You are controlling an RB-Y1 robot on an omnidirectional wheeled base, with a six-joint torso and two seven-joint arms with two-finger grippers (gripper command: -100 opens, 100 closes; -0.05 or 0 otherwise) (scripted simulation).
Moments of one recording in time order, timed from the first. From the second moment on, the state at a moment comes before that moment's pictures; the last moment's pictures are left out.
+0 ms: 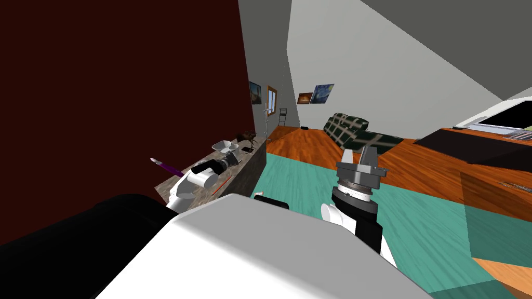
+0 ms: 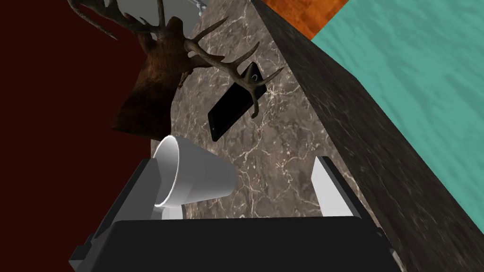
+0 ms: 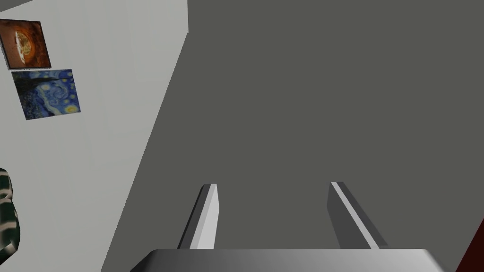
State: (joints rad) left arm 0.48 0.56 0.24 -2.34 0.55 0.70 0.71; right arm 0.52 -0.03 -0.02 -2.36 0.03 -0.51 0.01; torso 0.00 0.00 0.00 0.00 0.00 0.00
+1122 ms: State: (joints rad) left arm 0.50 0.60 0.31 -2.30 0.67 1.02 0.82; right arm 0.52 -0.03 -0.02 -2.36 0.03 -0.51 0.01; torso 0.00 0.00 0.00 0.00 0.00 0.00
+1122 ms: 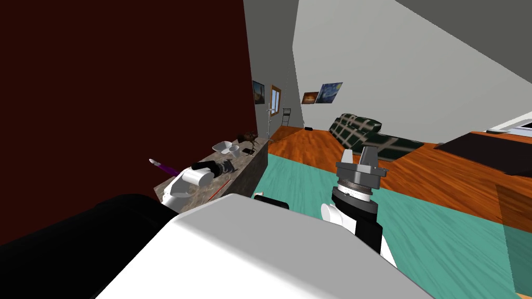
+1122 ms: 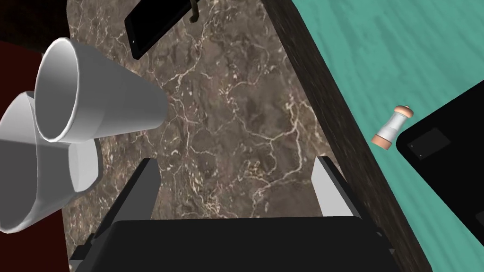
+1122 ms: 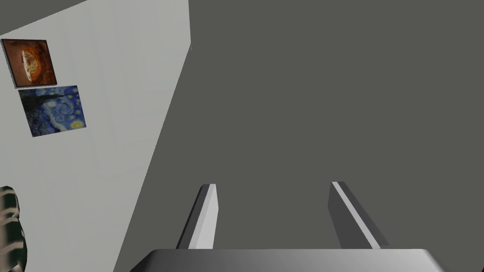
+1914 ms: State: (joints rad) left arm 0.50 0.61 0.34 -2.27 0.73 1.26 0.89; right arm 0.52 -0.03 -0.02 -2.36 0.03 -0.51 0.01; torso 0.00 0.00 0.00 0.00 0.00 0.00
